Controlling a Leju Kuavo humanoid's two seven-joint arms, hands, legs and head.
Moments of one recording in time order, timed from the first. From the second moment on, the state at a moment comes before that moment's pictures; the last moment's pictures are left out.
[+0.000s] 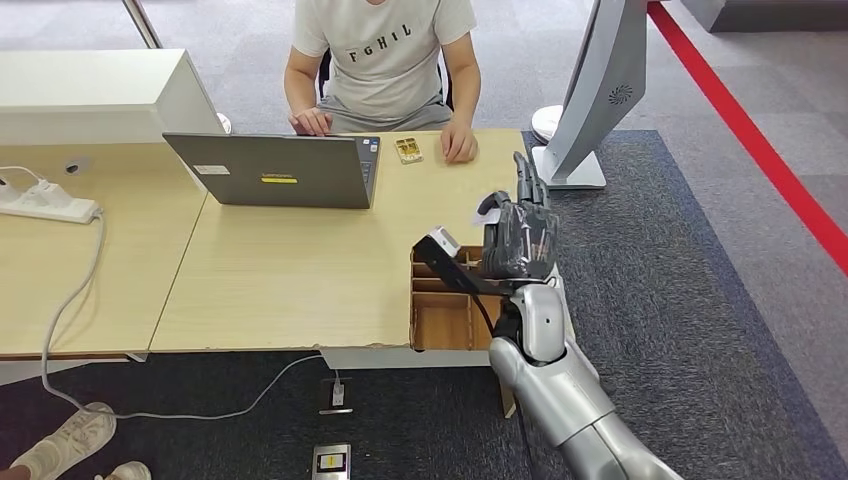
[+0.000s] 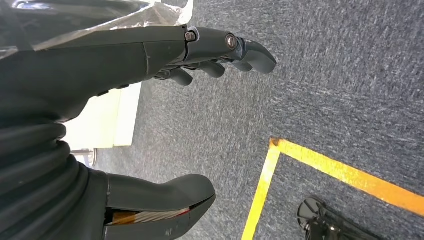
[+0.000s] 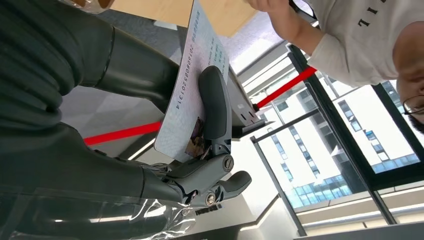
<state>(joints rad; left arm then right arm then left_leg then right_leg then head) -0.20 0.14 1.54 -0.01 -1.43 0.08 0.12 -0.53 0.02 0.52 -1.16 1.16 -0.58 0.32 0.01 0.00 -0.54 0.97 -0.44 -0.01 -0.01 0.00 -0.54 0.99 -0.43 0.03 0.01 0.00</state>
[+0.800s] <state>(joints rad) -0.19 0.12 1.54 -0.01 -1.34 0.12 0.11 -0.60 0.12 0.60 -1.08 1.28 -0.56 0.33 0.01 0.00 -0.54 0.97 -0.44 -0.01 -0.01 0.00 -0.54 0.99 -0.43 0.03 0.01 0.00</state>
